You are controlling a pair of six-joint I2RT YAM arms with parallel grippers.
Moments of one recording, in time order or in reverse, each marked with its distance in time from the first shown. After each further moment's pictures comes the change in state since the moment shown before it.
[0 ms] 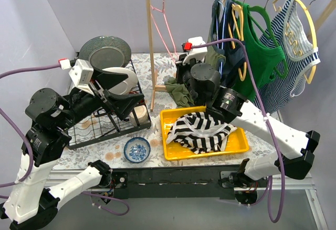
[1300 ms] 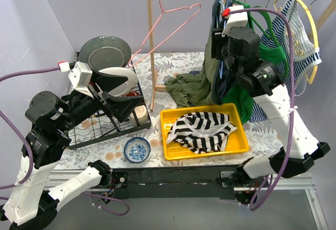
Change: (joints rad) left arm 0.000 -0.027 -0.034 0.009 0.003 -0.022; right arm -0.376 0.033 0.376 -0.479 -0.147 -0.100
